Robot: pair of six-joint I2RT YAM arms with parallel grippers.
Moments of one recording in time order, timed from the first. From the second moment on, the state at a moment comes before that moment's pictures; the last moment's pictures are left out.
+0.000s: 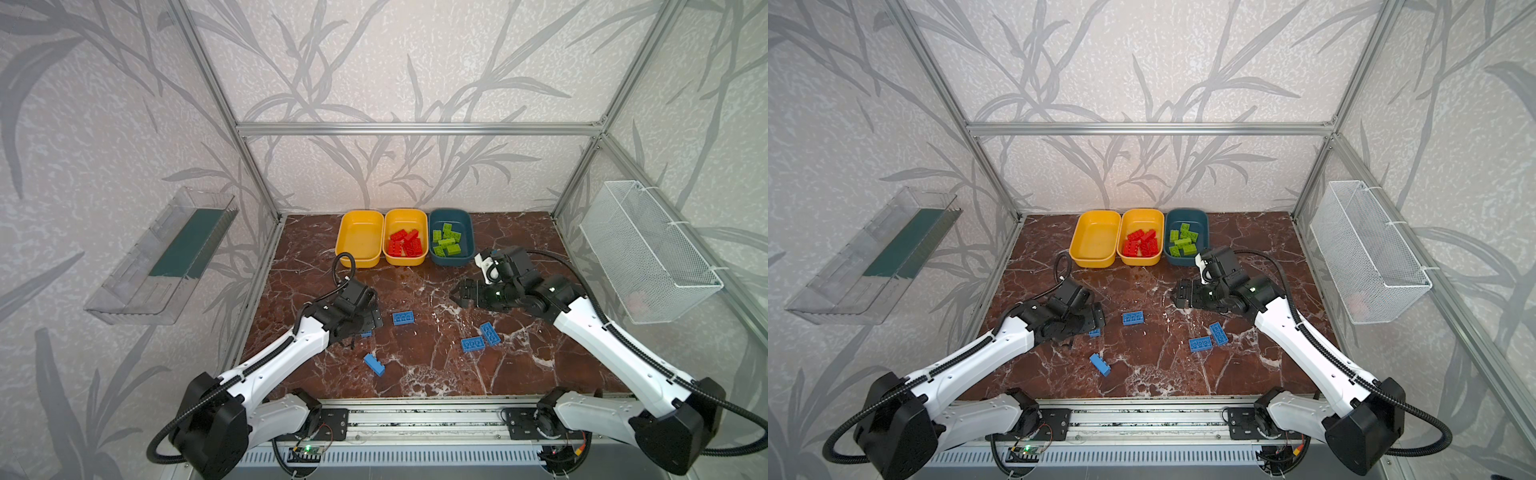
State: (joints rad) left arm -0.56 1.18 0.78 -0.73 -0.14 -0.84; right arm 0.56 1.18 1.11 -0.82 -0.22 0.61
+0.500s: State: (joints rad) left arm -0.56 1.33 0.83 -0.78 -0.16 -0.79; right arm 0.56 1.21 1.13 -0.83 -0.21 0.61
